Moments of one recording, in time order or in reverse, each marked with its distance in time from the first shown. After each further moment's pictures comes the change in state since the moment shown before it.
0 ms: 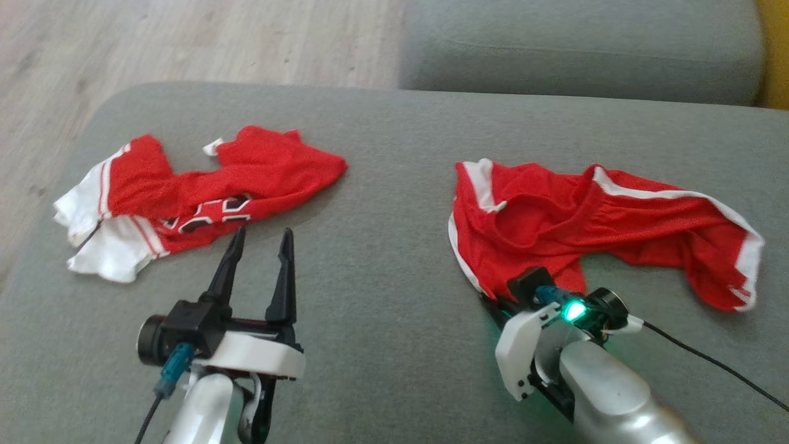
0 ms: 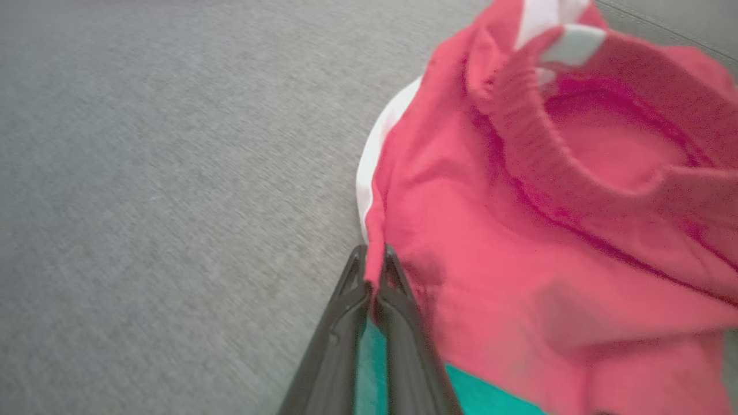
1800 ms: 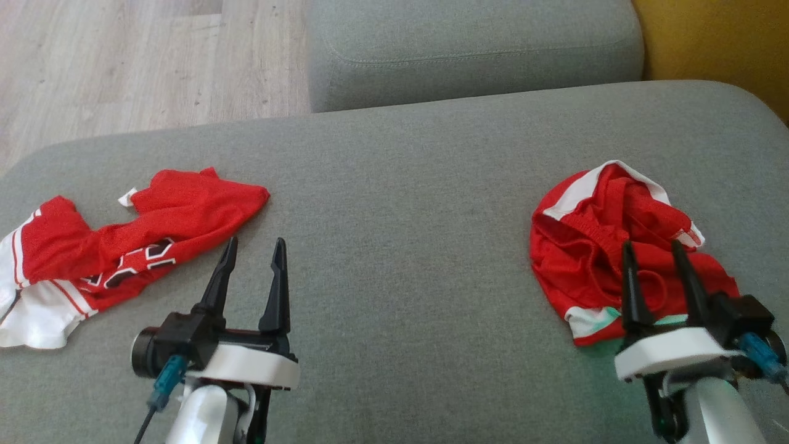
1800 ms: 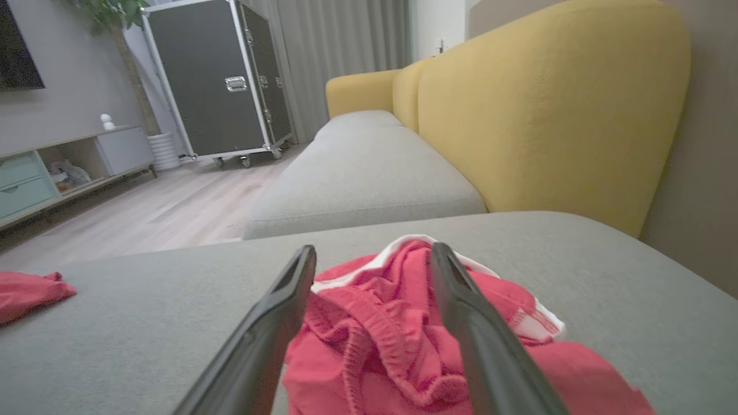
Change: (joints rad) left arm 0.041 0.000 0.030 -0.026 0.006 -0.010 0.000; right arm 0.385 0.006 -0.649 -0.617 -0.057 0.000 -0.230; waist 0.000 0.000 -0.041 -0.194
